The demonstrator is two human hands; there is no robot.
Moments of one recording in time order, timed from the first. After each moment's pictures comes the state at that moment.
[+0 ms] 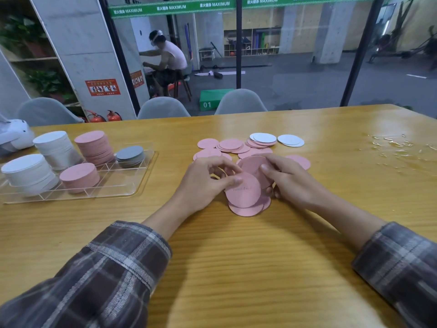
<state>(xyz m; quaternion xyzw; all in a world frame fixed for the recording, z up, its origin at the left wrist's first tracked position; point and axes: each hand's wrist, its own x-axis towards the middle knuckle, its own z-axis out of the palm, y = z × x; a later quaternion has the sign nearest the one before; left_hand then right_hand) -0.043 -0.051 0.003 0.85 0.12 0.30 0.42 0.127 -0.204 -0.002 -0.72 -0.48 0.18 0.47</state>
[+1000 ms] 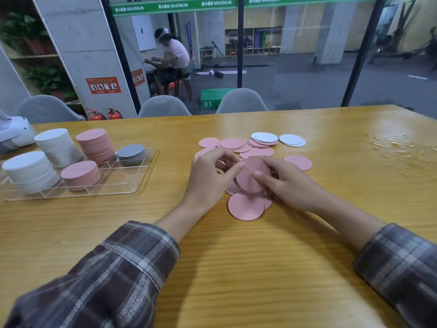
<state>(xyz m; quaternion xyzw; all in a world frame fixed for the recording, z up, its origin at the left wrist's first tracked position) -0.029 -0.066 0.003 0.82 0.17 0.41 0.35 0.124 -0.203 -0.002 -0.70 -0.57 0.11 0.41</state>
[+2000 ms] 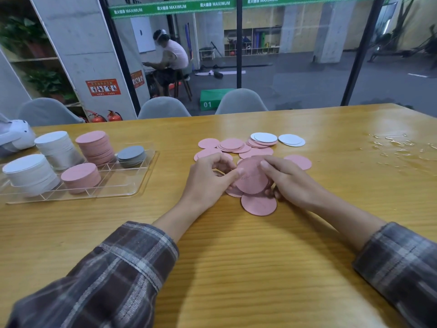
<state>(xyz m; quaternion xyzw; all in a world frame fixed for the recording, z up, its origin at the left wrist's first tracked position) -0.032 -0.059 -0.004 0.80 0.21 0.33 0.46 0.118 -0.204 0.003 -0.71 -0.49 0.18 0.48</state>
